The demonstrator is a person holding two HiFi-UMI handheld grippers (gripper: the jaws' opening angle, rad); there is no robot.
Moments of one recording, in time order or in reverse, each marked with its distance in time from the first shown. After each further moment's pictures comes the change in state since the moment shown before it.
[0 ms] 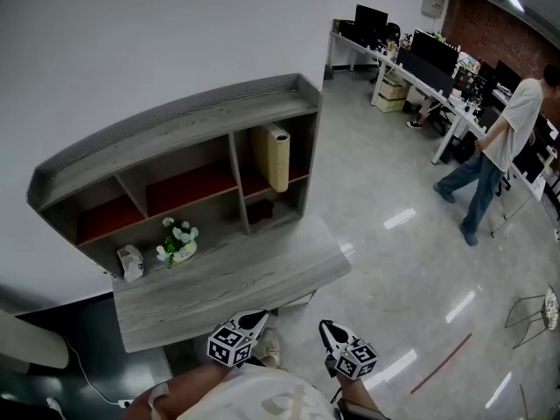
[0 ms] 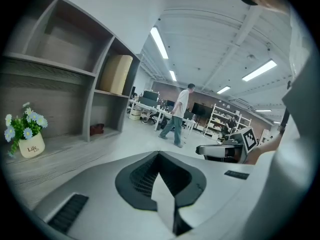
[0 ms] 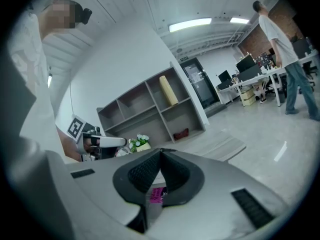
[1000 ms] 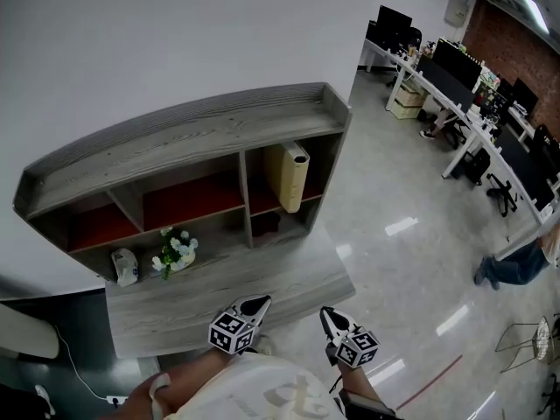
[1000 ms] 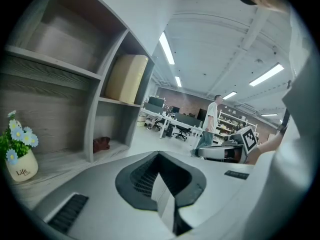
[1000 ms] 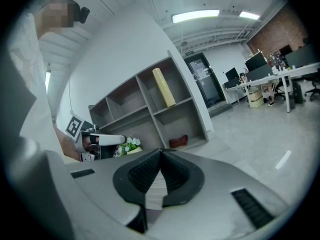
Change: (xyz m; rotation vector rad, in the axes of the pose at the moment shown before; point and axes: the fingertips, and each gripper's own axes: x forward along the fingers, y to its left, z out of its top) left arm 0.072 0.092 0.070 -0.027 -0.073 0.042; right arm 0.115 -0.065 0.065 -0.052 0.055 0.038
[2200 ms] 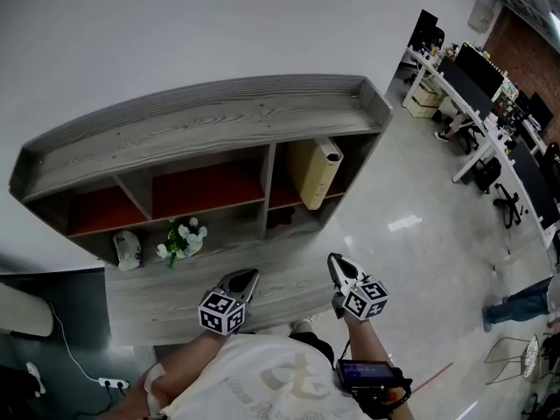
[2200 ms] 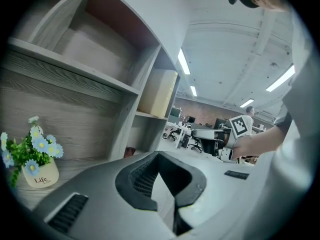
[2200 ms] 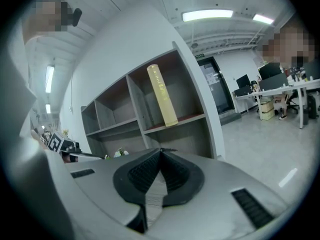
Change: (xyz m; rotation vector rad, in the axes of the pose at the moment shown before) left arm -0.018 0.100 0.030 -0.074 -0.121 0.174; right arm 0.129 -0.030 0.103 -0.098 -0.030 0.052
